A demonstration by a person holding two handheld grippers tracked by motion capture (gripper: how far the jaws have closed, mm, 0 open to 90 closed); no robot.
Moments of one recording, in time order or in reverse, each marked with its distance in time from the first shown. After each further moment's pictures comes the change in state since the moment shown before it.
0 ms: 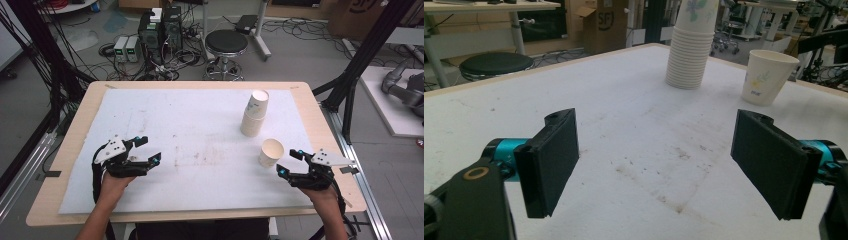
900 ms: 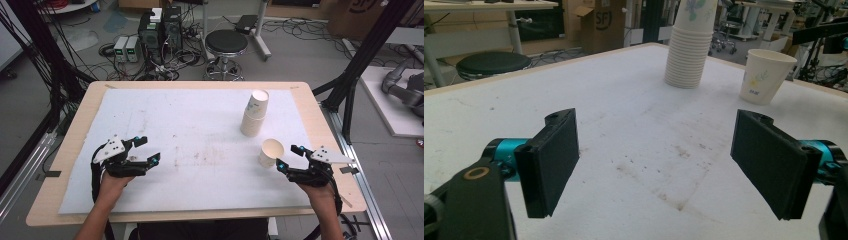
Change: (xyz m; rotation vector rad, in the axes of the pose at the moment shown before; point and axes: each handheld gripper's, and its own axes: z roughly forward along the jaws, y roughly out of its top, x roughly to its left) left arm 0.003 -0.001 -0.001 0.005 -0.014 -0.004; right arm 0.001 0.006 0.005 -0.028 -0.064 0.010
